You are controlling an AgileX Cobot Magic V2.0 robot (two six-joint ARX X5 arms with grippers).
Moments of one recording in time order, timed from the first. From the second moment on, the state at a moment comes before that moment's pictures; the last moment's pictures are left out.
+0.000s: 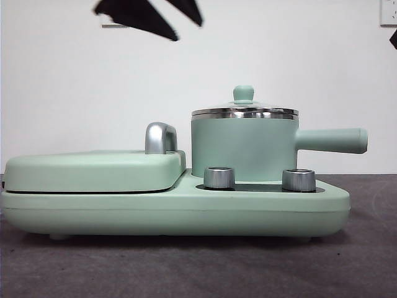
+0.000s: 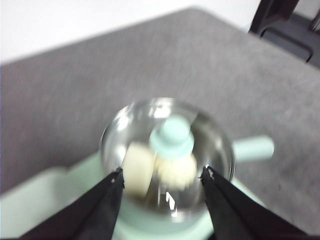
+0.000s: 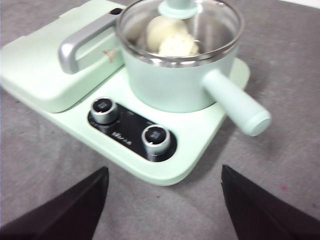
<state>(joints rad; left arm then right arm) -0.63 1.36 1.24 -0.34 0.15 -0.07 0.54 0.38 0.55 -0.64 -0.08 0.05</state>
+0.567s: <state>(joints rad) -0.56 0.99 0.89 -0.46 0.10 -0.12 0.54 0.63 0.57 -0.43 -0.18 0.05</state>
